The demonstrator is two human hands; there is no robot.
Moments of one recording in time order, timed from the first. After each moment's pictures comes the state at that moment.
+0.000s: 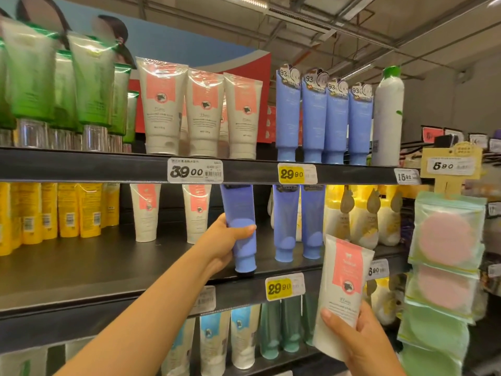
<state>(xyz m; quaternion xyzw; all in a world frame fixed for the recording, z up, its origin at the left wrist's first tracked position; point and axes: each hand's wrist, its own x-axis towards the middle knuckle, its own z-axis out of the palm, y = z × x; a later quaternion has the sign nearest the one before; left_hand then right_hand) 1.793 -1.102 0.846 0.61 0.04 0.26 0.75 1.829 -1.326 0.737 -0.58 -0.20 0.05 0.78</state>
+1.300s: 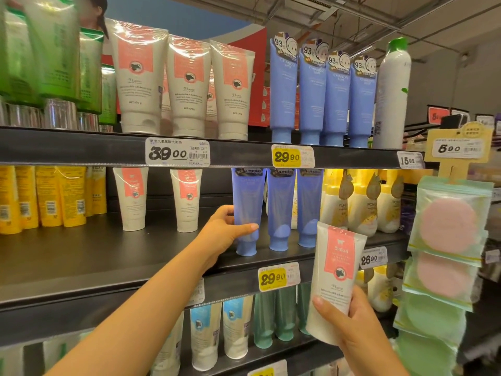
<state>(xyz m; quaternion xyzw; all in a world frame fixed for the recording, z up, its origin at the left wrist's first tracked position) 1.821 -1.088 0.824 0.74 0.05 0.26 0.62 1.846 -1.323 0.732 -0.60 -0.23 0.07 0.77</state>
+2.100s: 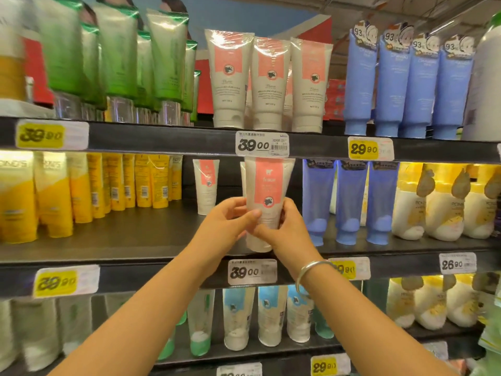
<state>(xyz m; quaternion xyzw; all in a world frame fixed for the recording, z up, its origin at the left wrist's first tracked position) 1.689 -1.061 0.825 0.74 0.05 0.35 0.58 1.786 -1.152 0.816 -0.57 -0.46 0.07 0.67</state>
